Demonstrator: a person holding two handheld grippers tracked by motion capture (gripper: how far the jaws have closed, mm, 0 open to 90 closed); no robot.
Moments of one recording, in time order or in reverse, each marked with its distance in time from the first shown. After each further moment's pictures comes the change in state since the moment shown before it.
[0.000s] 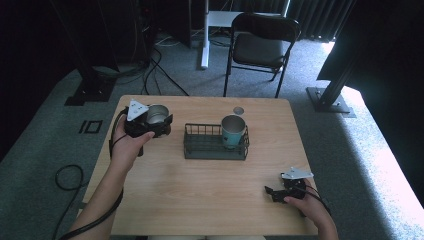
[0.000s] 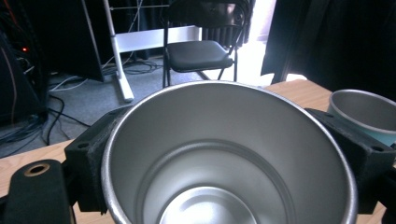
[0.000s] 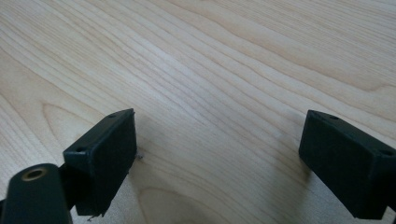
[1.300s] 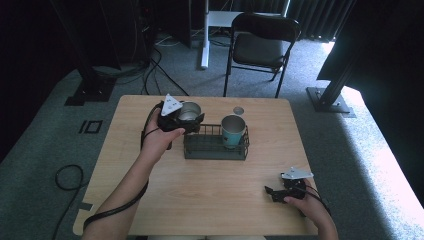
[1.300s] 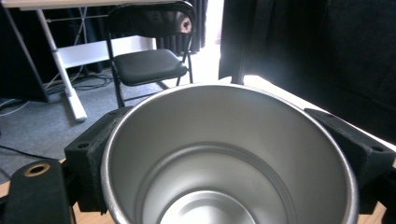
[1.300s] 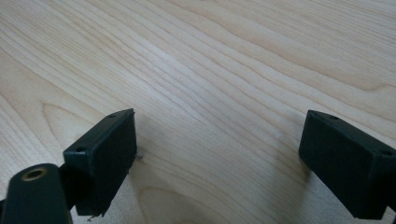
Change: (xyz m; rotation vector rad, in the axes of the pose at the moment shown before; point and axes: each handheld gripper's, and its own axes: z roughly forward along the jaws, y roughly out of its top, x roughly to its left) left arm -0.058 0.015 0.057 -0.023 -0.176 0.064; right arm 0.000 0.000 0.000 -0.001 0.000 -0.001
